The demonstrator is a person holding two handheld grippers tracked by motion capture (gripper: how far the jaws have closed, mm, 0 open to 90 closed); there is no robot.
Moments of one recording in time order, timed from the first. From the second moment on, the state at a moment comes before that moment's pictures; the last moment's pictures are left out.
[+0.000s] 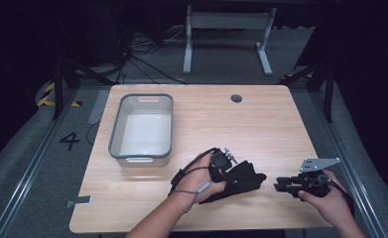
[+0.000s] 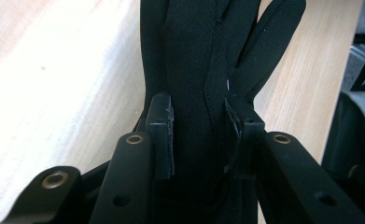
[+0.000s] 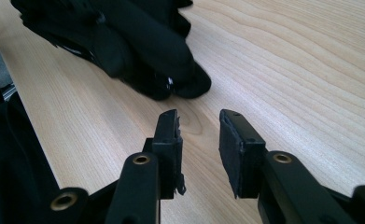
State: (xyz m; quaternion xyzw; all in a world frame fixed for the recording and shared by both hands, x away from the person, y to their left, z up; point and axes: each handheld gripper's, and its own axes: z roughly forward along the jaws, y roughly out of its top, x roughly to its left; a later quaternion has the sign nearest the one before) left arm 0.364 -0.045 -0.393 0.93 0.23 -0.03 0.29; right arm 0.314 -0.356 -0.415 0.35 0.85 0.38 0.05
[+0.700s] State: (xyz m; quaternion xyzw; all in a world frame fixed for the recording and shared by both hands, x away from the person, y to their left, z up) left arm 0.382 0.009 -0.333 0.89 0.29 0.01 0.34; right arm 0.331 -0.349 -0.419 0.35 0.85 0.38 0.04
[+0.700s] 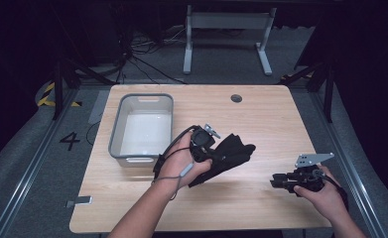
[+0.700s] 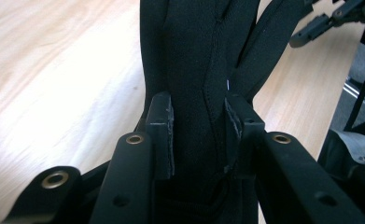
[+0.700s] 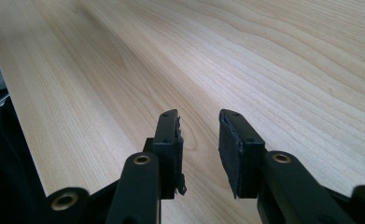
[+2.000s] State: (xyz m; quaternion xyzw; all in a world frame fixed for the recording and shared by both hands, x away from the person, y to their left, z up) left arm 0.460 0.145 -0.293 0.77 0.52 0.12 0.35; right arm 0.324 -0.348 -0.422 0.36 0.85 0.37 0.04
